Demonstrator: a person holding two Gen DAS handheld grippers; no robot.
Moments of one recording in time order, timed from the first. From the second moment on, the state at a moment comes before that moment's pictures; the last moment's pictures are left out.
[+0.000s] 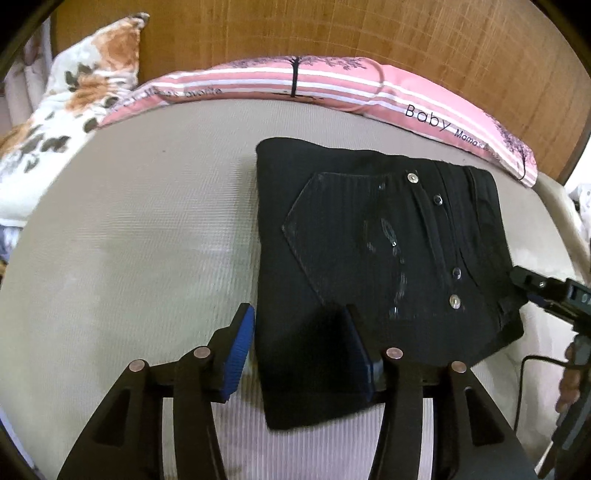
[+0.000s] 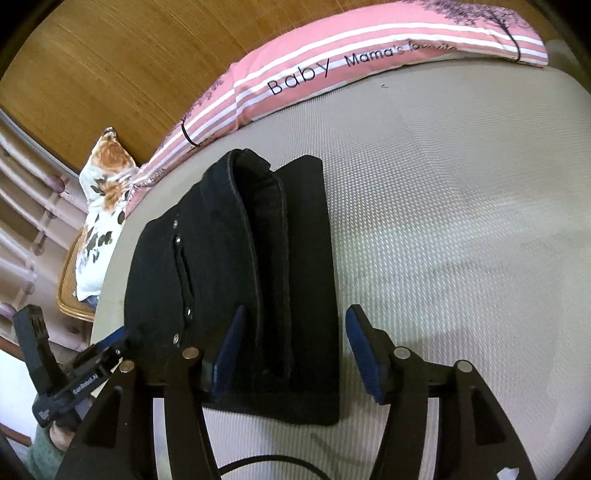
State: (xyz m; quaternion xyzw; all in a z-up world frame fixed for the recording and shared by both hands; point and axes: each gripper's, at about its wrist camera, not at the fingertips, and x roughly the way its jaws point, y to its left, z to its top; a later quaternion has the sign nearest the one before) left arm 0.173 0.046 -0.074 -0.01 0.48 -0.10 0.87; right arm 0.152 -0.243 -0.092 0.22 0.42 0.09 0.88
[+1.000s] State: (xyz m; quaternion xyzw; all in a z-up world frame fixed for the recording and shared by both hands) left arm 0.050 0.032 -0.020 0.04 0.40 -0.03 0.91; right arm 0.023 -0.122 -0.044 0.02 0.34 0.02 0.94
